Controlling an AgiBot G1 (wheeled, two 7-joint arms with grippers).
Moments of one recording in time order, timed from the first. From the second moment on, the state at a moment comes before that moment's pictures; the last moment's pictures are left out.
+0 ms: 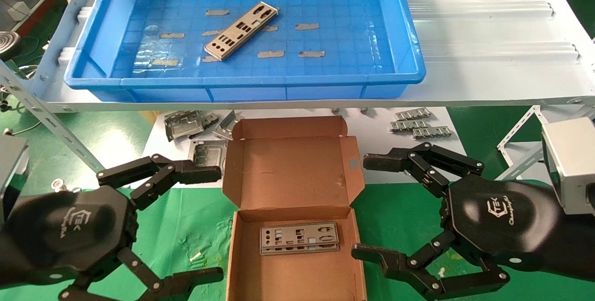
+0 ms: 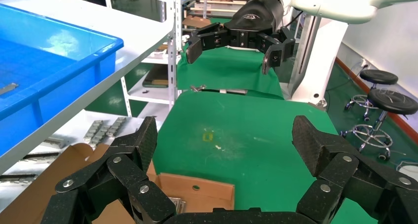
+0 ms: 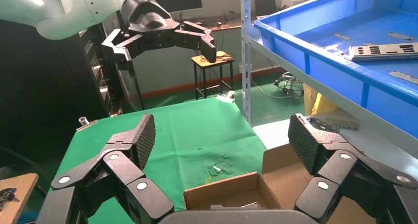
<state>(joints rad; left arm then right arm) -1.08 0.61 0.28 -1.28 0.73 1.50 -0.19 1.11 -0.53 -0.46 1.23 -0.59 -1.41 0.08</state>
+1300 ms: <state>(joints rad) -1.08 0.61 0.28 -1.28 0.73 1.50 -0.19 1.11 -0.53 -0.46 1.23 -0.59 -1.41 0.08</state>
